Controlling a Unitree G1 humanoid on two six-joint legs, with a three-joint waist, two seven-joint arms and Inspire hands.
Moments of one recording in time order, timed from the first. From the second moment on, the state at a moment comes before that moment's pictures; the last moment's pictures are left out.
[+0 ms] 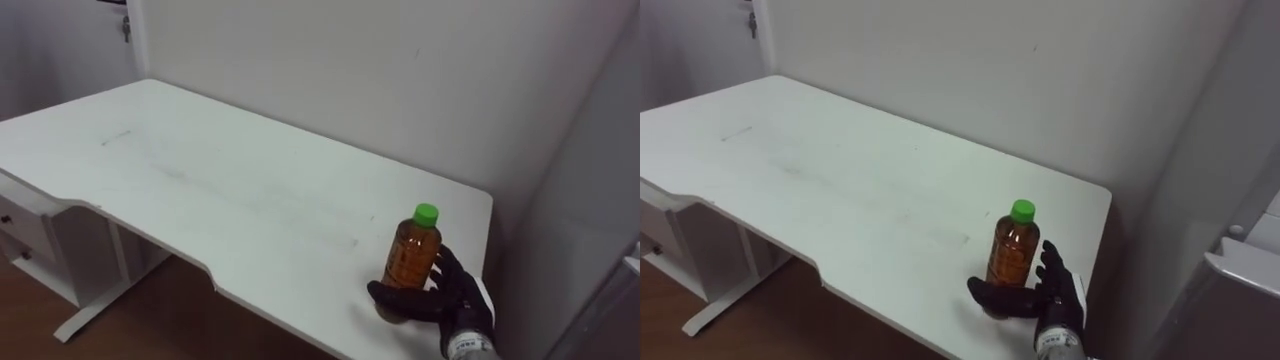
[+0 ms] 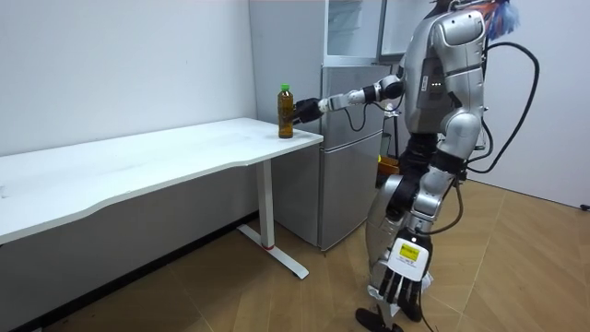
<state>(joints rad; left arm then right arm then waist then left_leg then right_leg) 0.24 0.22 0.00 0.99 0.34 0.16 0.15 -0.47 -0.22 0.29 0.55 0.59 -0.01 -0.46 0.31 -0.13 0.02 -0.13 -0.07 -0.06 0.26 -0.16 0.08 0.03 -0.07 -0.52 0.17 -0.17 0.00</state>
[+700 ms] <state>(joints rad) 0.22 0.25 0.00 0.98 0.31 0.13 0.16 -0.52 -0.23 0.29 0.64 0.63 -0.01 -0.52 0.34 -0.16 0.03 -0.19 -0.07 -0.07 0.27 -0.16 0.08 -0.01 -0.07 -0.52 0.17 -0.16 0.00</state>
